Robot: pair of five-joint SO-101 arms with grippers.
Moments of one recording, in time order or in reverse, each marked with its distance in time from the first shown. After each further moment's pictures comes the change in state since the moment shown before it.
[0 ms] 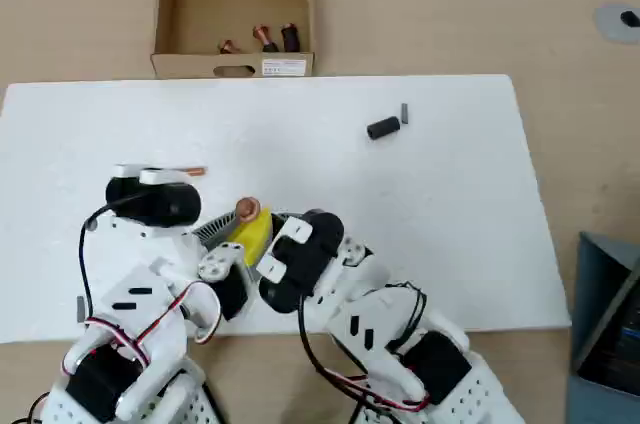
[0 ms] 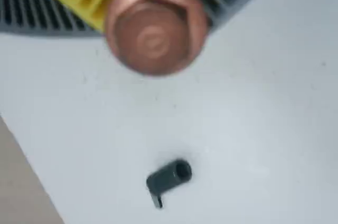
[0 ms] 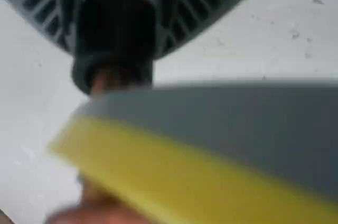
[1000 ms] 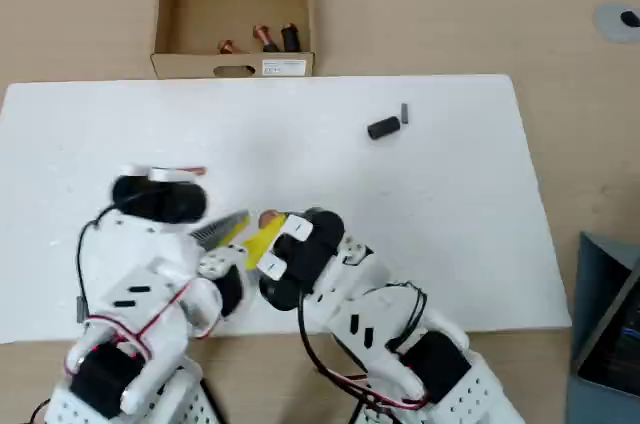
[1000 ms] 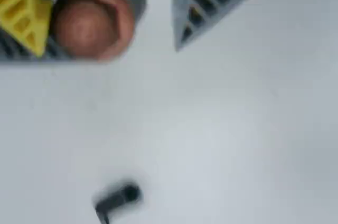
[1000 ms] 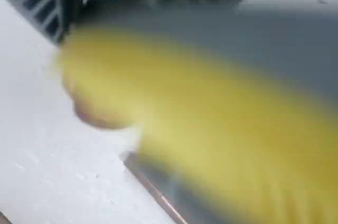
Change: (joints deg) left arm -6.5 0.0 0.9 2.3 -4.7; right arm 0.4 -0.1 0.1 0.1 -0.1
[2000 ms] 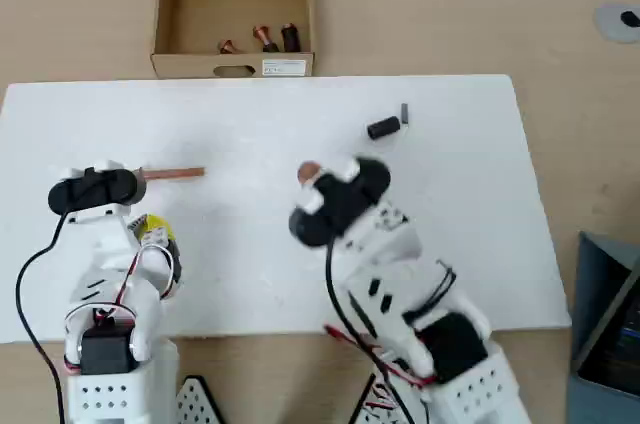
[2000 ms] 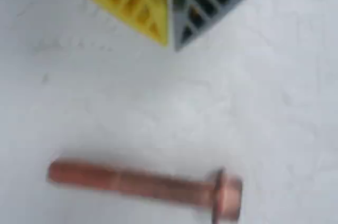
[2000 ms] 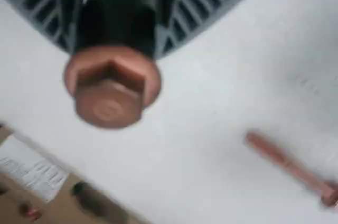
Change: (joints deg) left arm -33.4 0.1 16.7 0.0 -14.3; right arm 13.6 20.2 -17.4 -3.9 -2.6
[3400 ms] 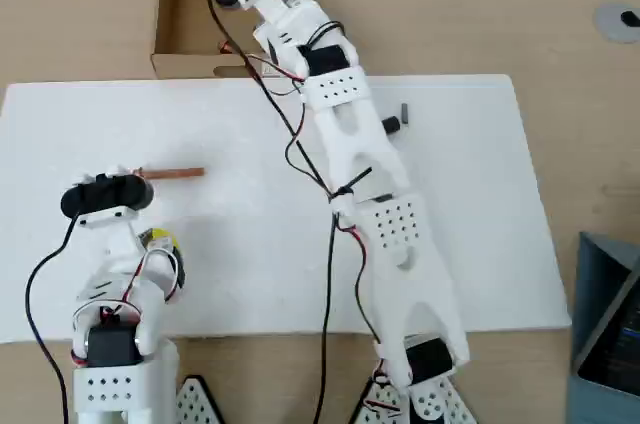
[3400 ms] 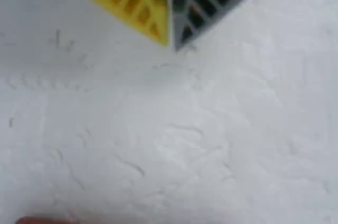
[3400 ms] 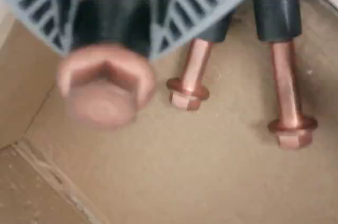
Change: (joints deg) left arm 0.0 0.0 4.6 0.0 0.0; right arm 9.3 144.0 -130.8 -6.2 16.7
